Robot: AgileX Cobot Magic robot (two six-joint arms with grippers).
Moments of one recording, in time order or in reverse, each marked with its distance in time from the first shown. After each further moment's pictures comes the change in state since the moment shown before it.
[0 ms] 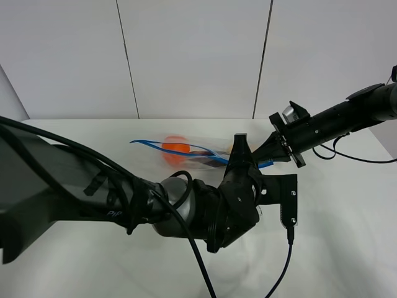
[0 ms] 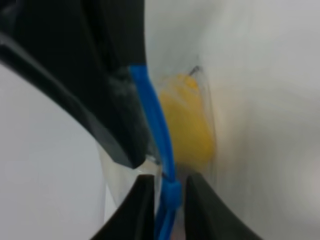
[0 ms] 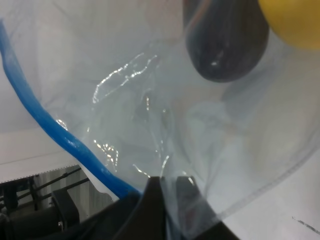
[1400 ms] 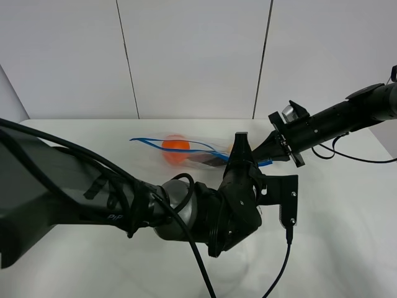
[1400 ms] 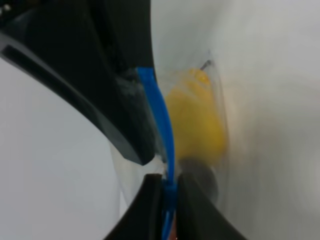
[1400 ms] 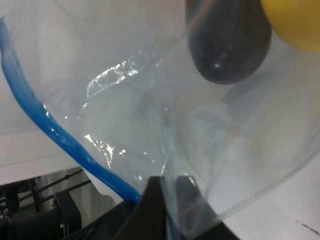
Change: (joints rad) left arm -0.003 0.000 0.000 0.004 0.058 0.025; right arm 0.001 0.000 0.000 0.009 -0.002 0.000
